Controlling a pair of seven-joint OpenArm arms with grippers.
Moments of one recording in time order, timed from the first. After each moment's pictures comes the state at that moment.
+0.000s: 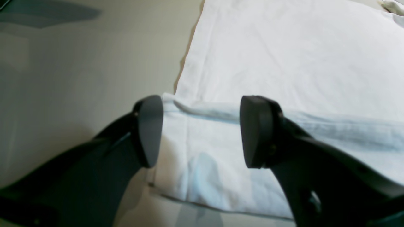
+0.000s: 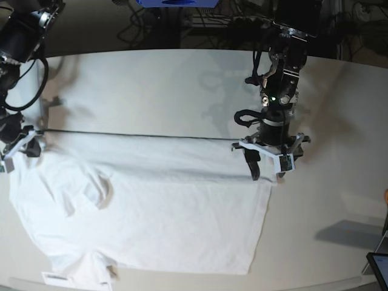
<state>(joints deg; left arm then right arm) 5.3 -15.9 11.1 94.4 -14.7 17.8 14.8 5.0 17.5 35.2 77.3 27.3 40.4 -55.7</state>
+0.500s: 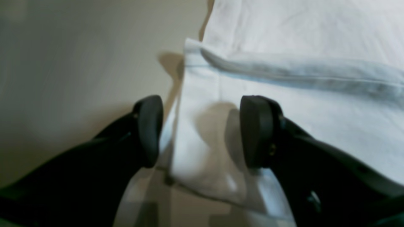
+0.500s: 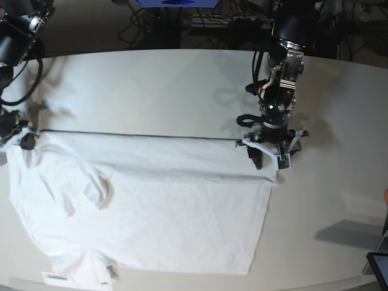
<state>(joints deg) 0.6 -14.2 11.1 79.8 -14.7 18.3 14.8 5.9 21.6 35.4 67.0 27.0 40.3 -51.4</state>
